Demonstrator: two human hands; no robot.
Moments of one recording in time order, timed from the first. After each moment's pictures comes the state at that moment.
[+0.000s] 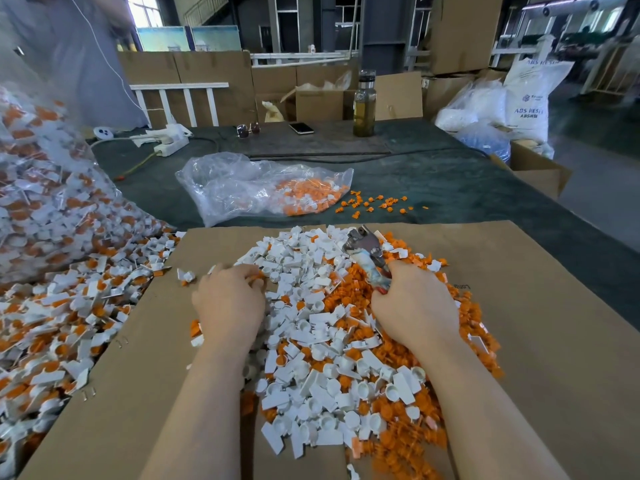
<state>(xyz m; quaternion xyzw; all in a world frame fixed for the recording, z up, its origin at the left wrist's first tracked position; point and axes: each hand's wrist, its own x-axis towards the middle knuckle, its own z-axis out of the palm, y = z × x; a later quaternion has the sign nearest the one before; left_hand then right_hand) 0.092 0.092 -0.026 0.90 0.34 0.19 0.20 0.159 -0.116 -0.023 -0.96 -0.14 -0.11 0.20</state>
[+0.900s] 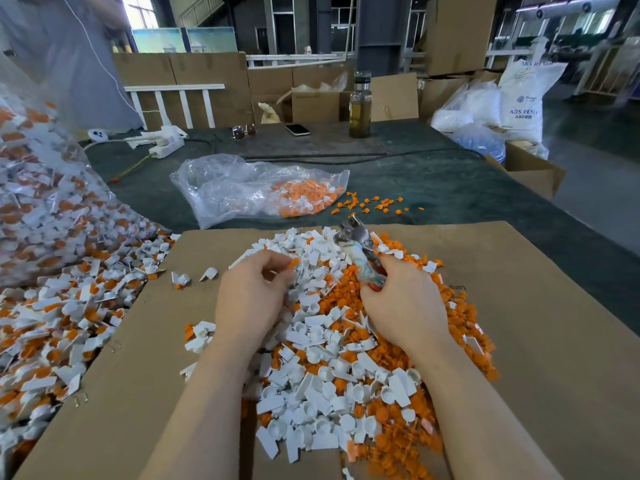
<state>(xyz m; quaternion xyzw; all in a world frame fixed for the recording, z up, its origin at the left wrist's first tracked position) 0.097 0.070 -0.018 0.86 0.20 0.25 0.39 0.155 -0.111 -0.018 -0.94 -0.16 -0.11 0.27</state>
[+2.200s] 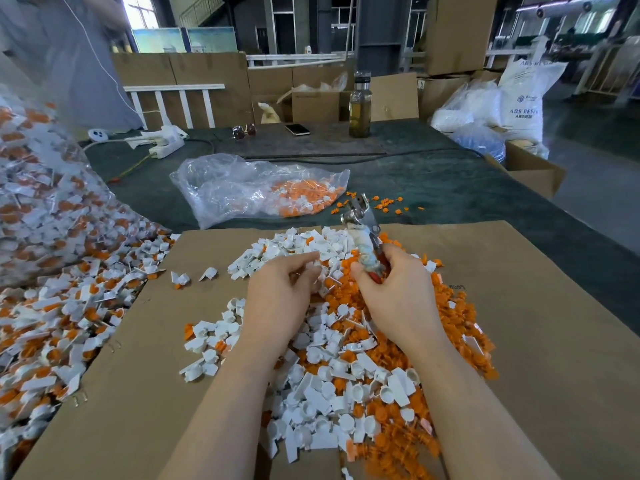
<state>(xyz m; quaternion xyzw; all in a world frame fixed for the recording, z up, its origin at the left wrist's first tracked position) 0.103 0.042 -0.017 0.87 0.15 0.24 0.40 0.149 -0.108 -0.012 -0.87 -0.18 -0.14 0.43</state>
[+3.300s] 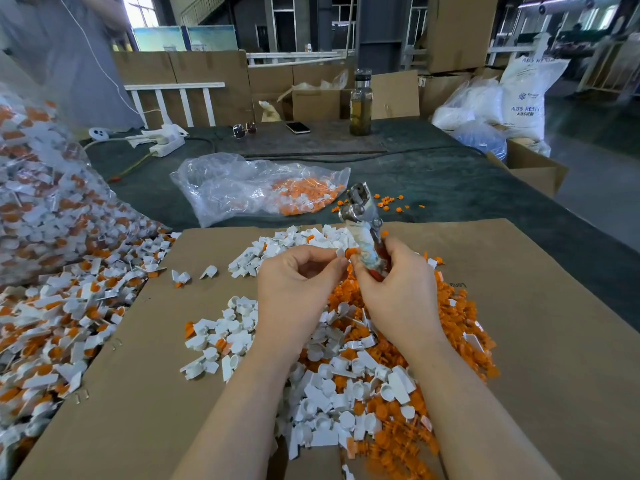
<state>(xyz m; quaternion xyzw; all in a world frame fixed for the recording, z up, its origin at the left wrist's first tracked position) 0.094 0.013 0.000 0.71 0.14 0.27 0.64 0.142 -0.105 -0.007 -0.85 -0.19 -0.21 0.45</state>
